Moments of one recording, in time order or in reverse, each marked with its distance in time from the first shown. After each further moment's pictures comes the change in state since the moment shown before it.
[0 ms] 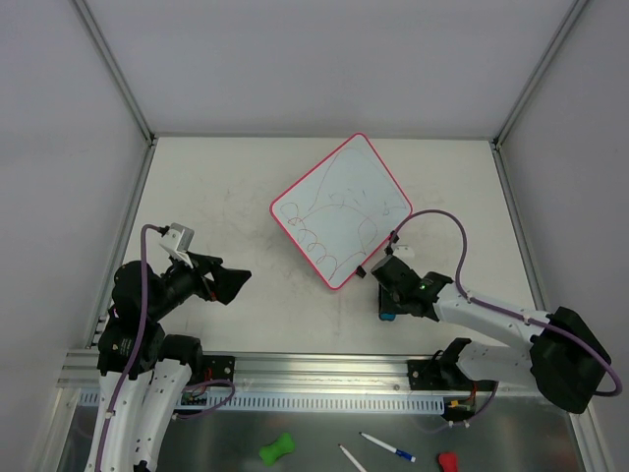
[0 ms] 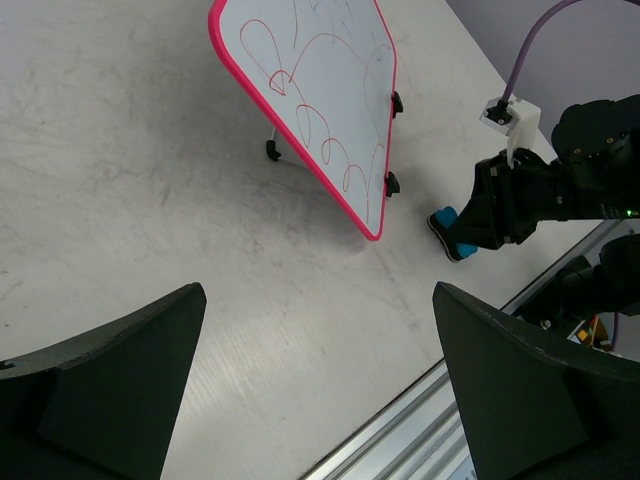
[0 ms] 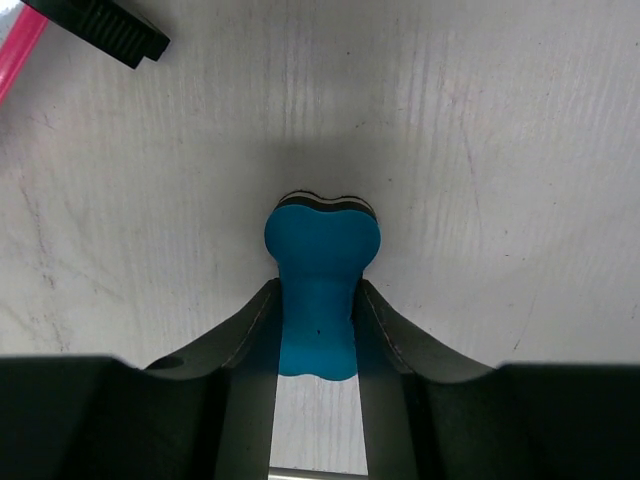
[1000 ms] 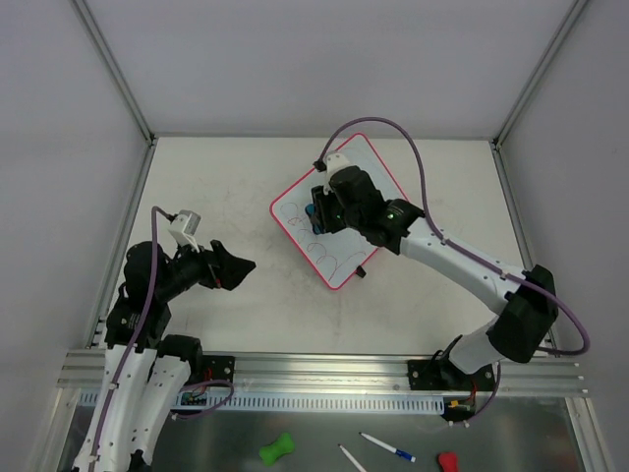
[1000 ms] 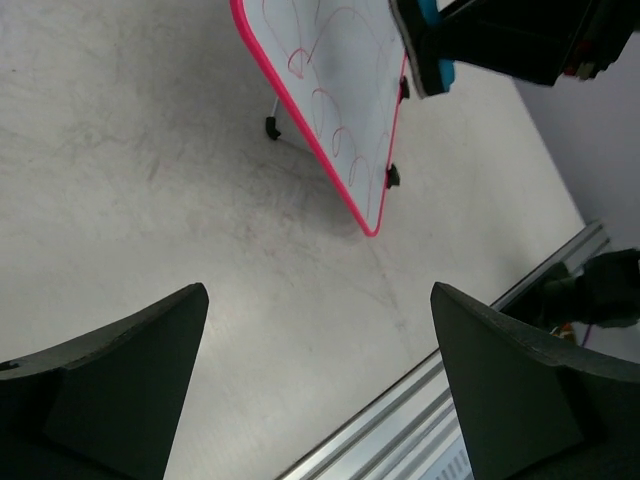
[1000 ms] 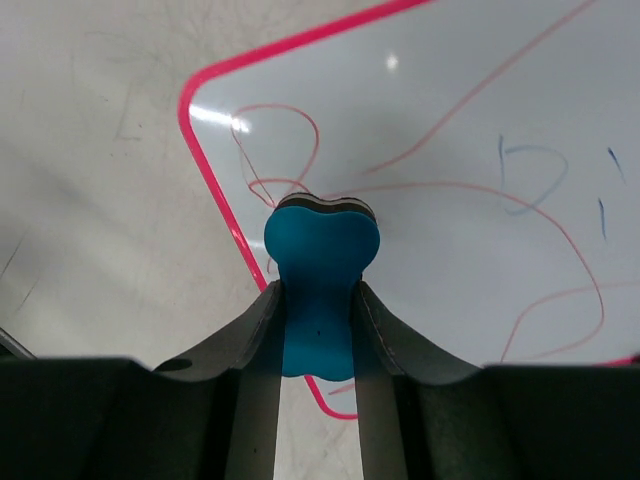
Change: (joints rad) left arm 0.000 0.127 -0.002 0.026 0.000 -0.047; right arm 0.016 0.330 0.778 0.094 -0.151 -0.425
